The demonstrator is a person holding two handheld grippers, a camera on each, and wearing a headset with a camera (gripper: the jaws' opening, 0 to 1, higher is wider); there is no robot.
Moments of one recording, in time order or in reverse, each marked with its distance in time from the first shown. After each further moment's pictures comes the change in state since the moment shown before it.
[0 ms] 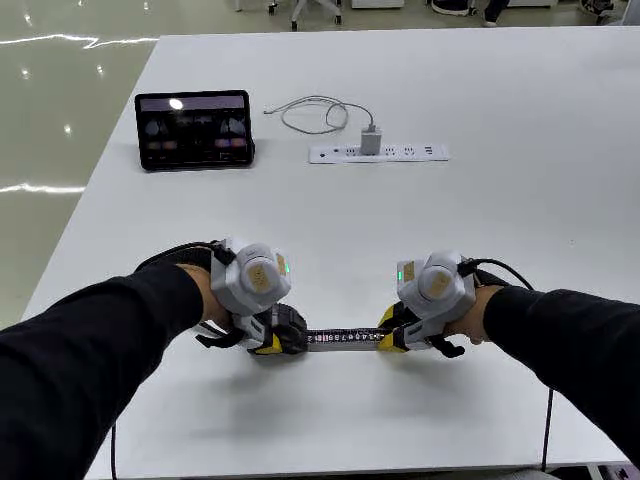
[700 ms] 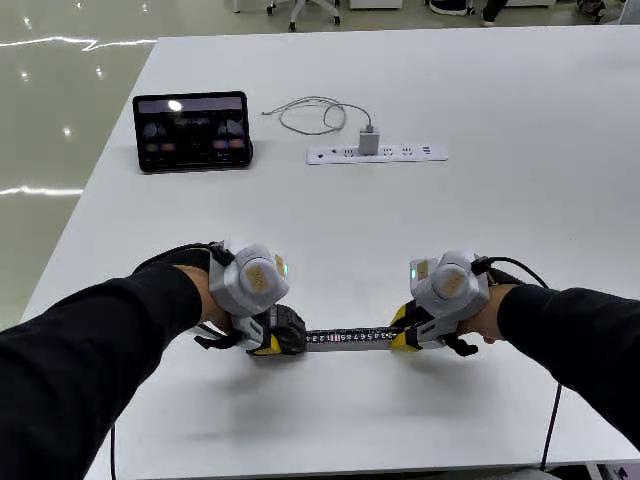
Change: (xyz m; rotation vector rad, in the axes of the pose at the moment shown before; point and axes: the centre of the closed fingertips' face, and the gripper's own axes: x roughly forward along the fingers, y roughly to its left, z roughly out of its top) left arm 0.000 -0.001 -0.001 -0.001 0.006 0.000; right arm -0.010 -0.003 -0.015 0.016 0.009 -0.006
